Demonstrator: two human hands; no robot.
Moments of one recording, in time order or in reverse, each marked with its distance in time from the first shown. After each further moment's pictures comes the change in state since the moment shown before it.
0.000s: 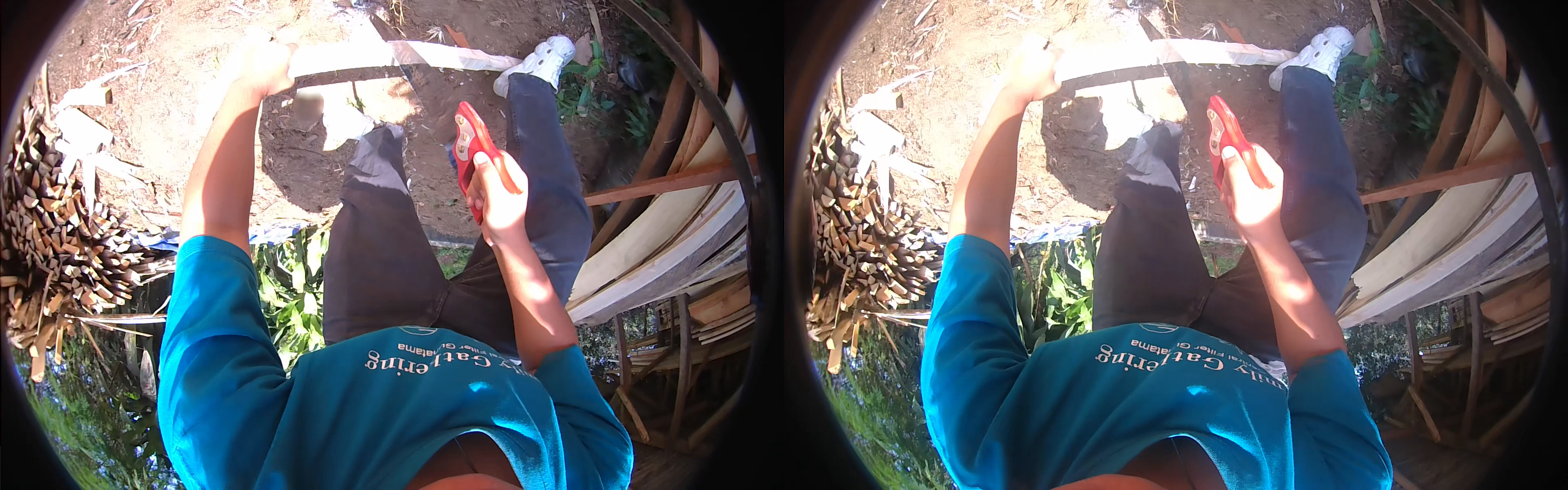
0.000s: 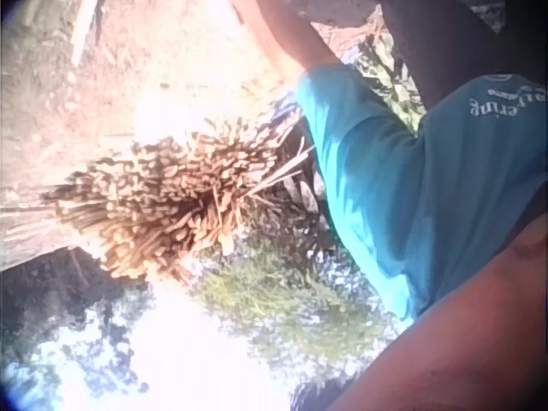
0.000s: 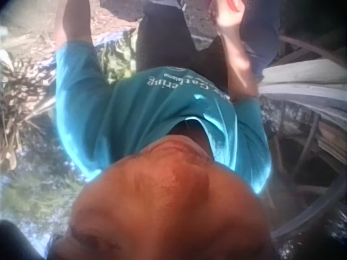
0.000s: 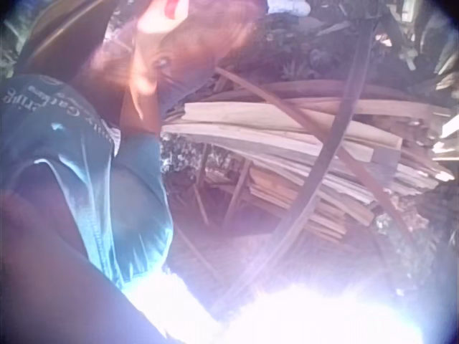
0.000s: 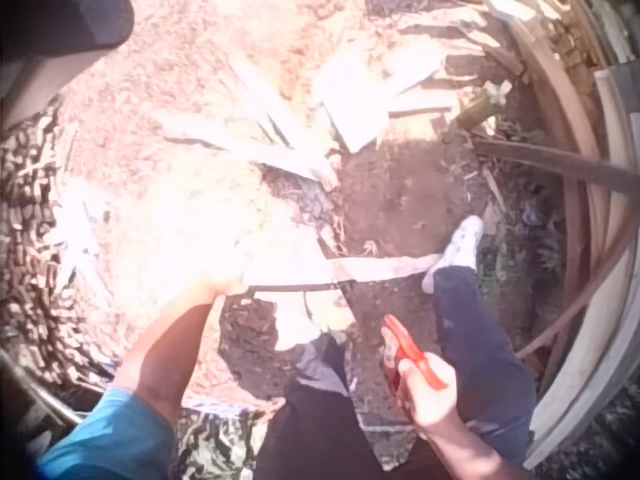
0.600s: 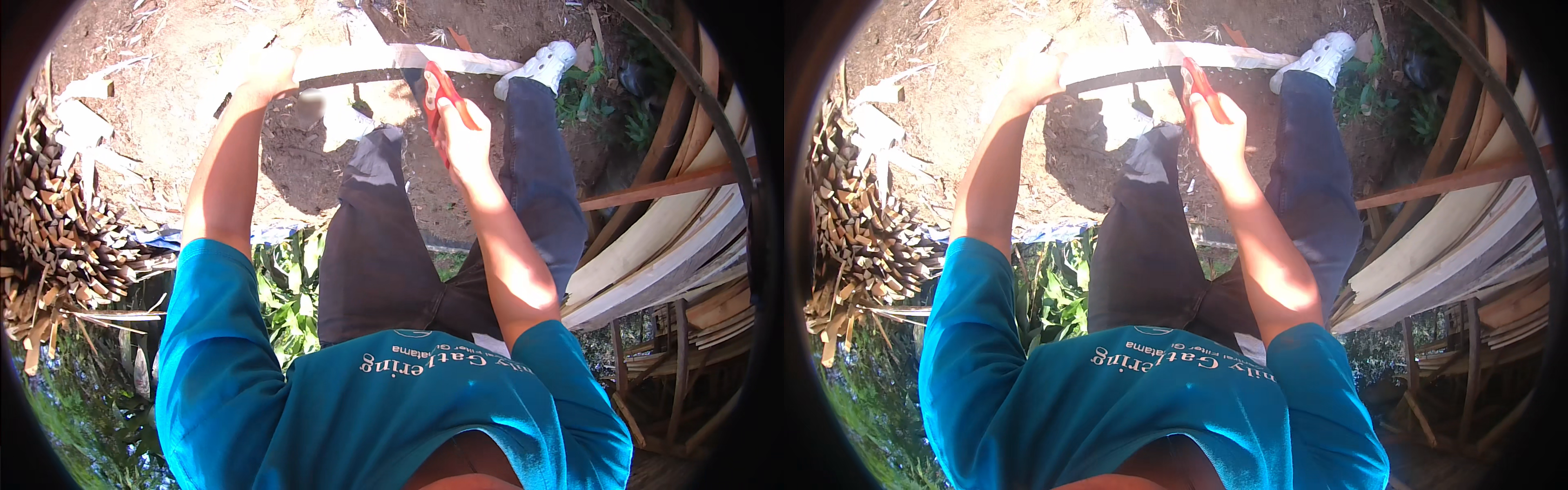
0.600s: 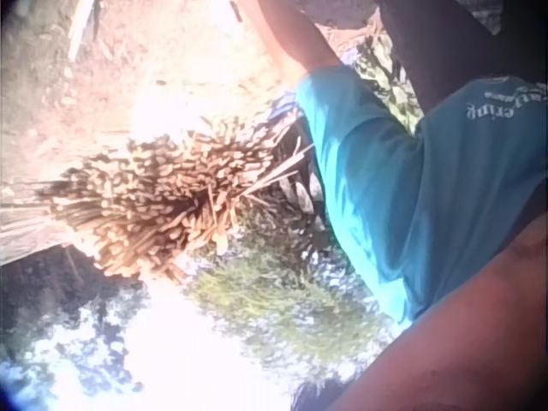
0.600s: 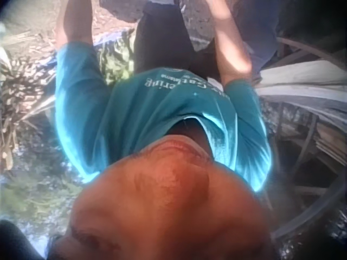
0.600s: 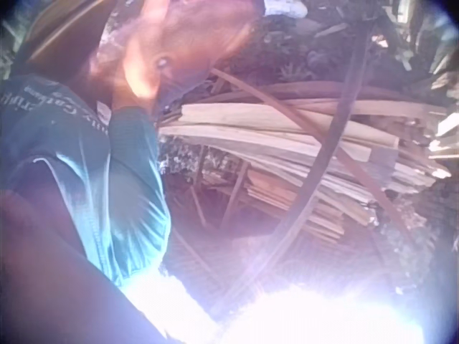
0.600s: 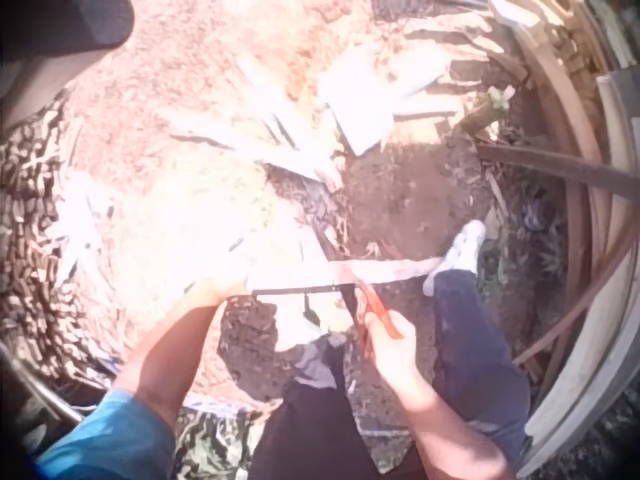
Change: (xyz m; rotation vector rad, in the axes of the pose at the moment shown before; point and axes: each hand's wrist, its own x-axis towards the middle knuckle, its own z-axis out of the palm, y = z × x) left_hand 0.006 0.008 0.022 0.074 0.148 0.034; right_hand 0.072 0.038 0.043 0.076 0.041 -0.067
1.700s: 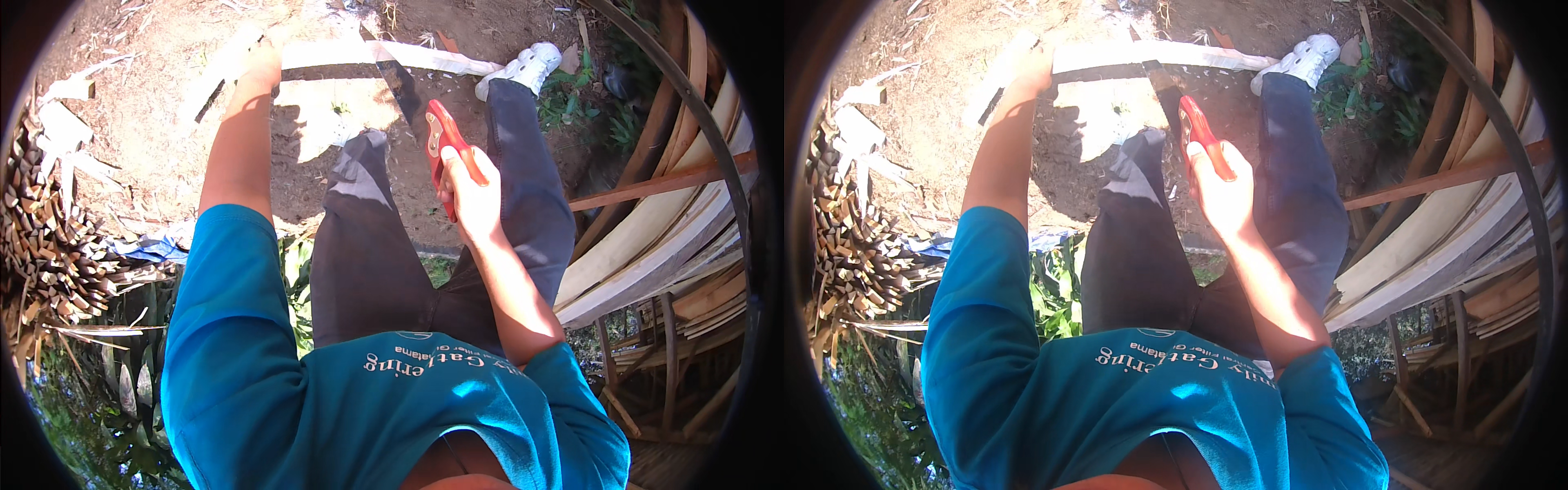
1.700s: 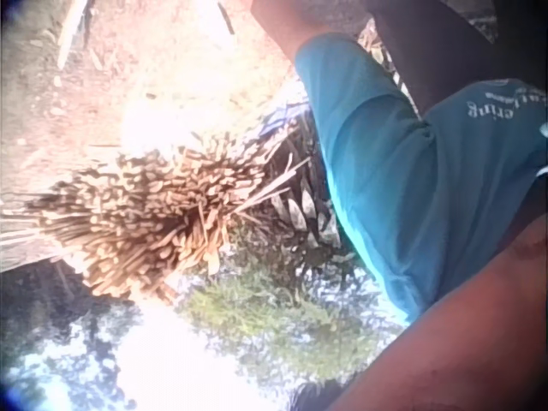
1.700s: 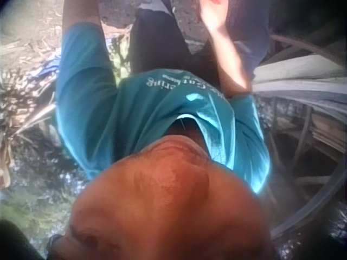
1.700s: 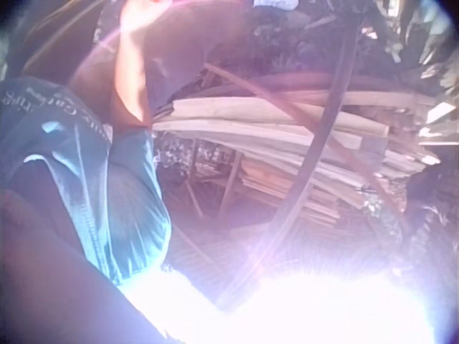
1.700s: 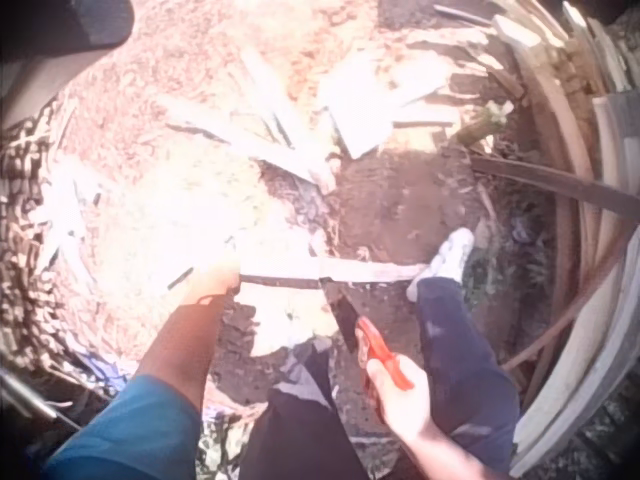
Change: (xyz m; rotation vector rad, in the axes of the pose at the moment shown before) left_hand 0.042 -0.025 0.111 0.002 -0.179 -0.292; right_hand -0.070 -0.026 -0.014 -0.145 -0.074 0.112
